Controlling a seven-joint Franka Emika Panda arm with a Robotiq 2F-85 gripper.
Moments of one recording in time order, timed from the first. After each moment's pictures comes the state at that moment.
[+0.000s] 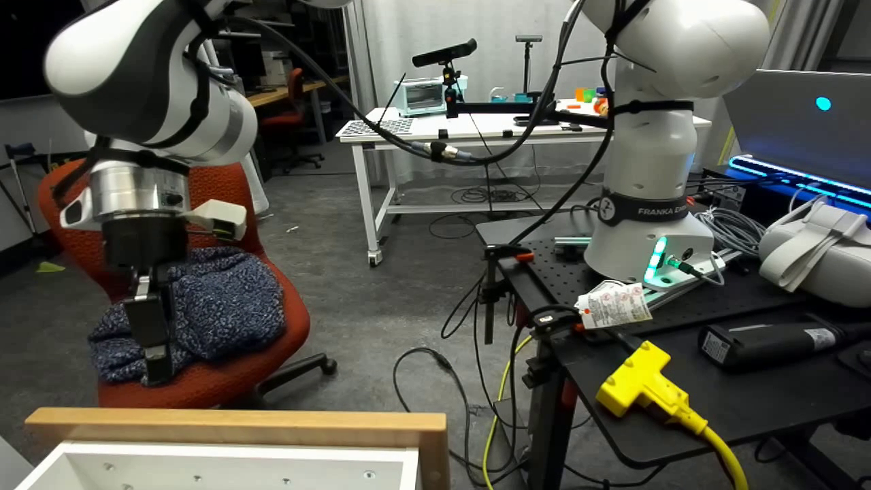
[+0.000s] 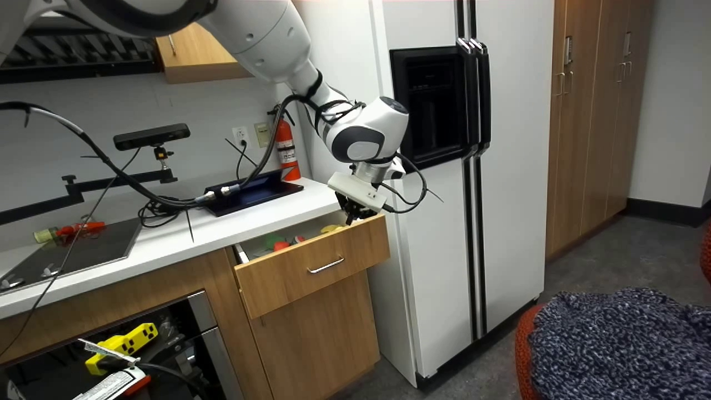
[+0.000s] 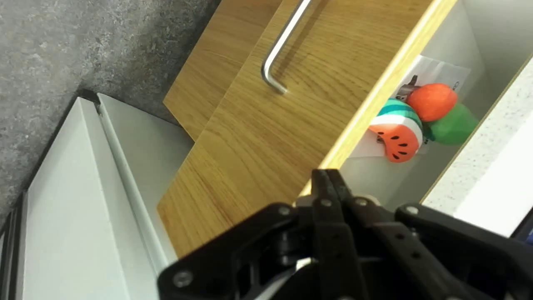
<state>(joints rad) -0.30 0.76 0.40 -1.64 0.41 2.31 -0.68</state>
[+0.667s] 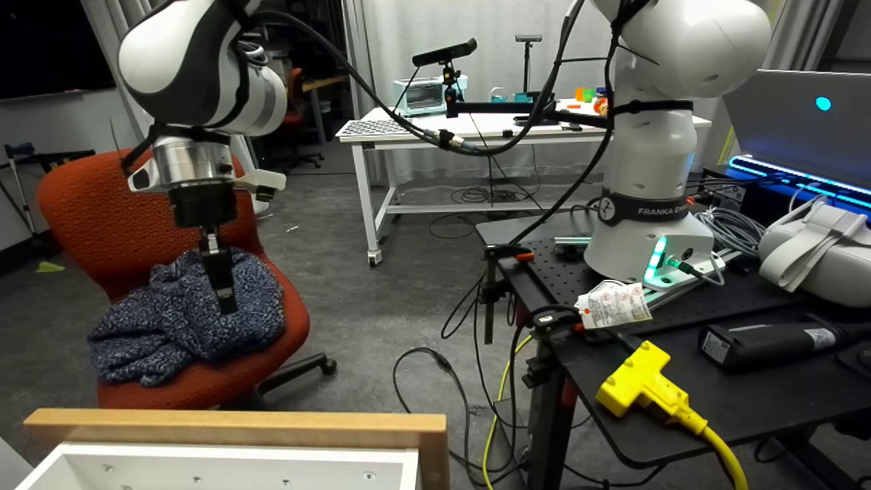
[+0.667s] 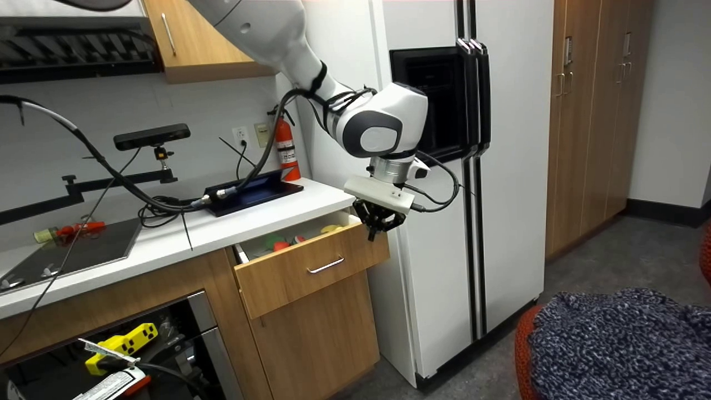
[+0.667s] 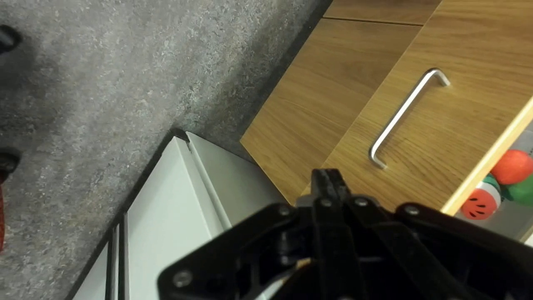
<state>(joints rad) -0.28 0.64 0.21 -1.76 0.33 2.29 -0.73</state>
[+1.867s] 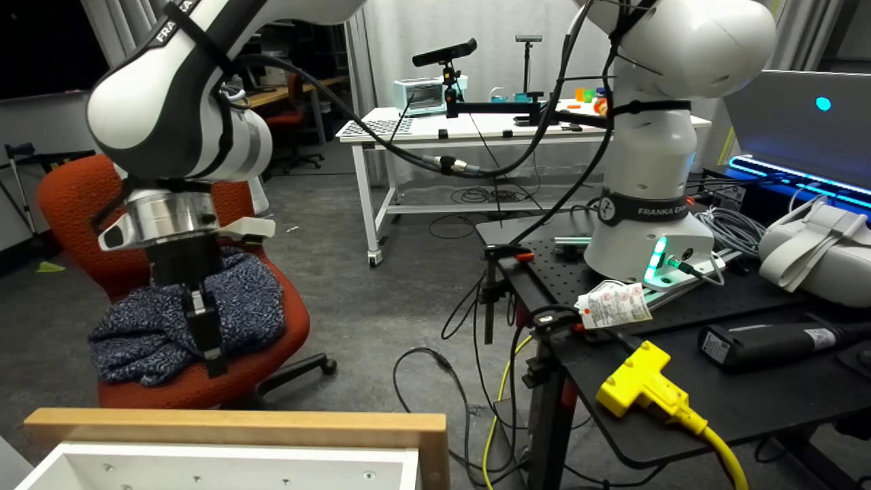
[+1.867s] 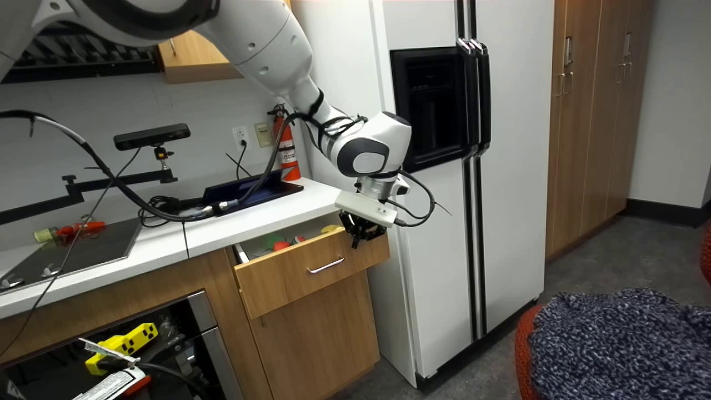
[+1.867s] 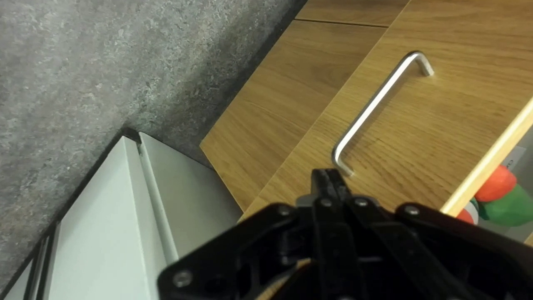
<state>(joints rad) -0.21 0.78 0.26 -1.65 0.33 2.28 -0.73</state>
